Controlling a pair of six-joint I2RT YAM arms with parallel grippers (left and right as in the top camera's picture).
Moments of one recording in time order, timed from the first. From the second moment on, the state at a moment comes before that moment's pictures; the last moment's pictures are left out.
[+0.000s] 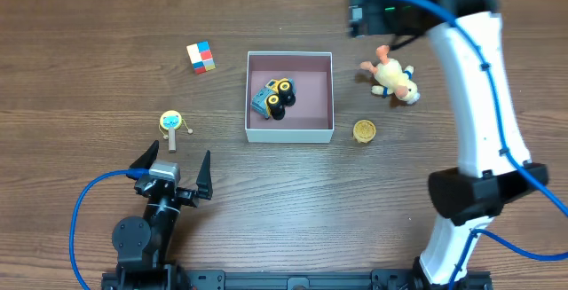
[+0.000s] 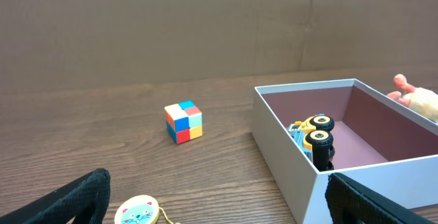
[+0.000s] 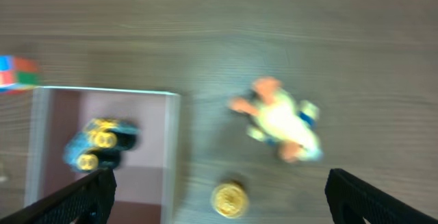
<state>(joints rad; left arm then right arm) 0.07 0.01 0.01 -0.06 0.26 0.00 0.22 2.03 2.42 -1.50 0.03 0.19</state>
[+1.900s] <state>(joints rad) 0.07 0.01 0.01 -0.06 0.26 0.00 0.08 2.39 2.12 -1.28 0.05 -0.17</state>
